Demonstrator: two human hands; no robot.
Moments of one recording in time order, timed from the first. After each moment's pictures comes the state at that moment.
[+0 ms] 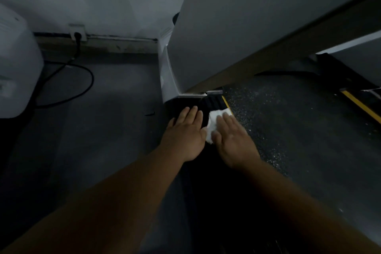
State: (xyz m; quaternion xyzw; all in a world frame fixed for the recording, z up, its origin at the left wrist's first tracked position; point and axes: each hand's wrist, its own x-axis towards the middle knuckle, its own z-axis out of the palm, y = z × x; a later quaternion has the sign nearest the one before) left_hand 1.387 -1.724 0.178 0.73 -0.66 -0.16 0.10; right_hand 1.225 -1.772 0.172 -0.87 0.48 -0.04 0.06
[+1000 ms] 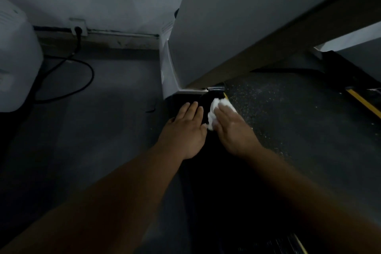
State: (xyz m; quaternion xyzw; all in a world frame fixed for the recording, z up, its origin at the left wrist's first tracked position) left_hand 1.386 -1.725 0.175 0.73 -0.66 -0.15 0.12; right_hand 1.224 -1.785 0.184 -0.90 0.40 -0.16 0.06
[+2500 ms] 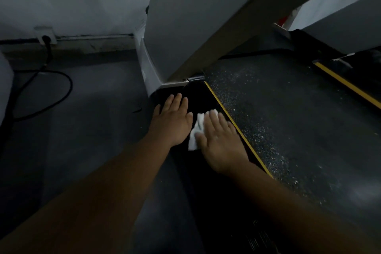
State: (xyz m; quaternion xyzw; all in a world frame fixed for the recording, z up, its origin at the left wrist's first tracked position) left_hand 1.389 -1.726 0.178 0.72 -0.68 -0.14 0.08; right_hand 1.223 -1.696 0.181 -0.83 0.55 -0.03 0.08
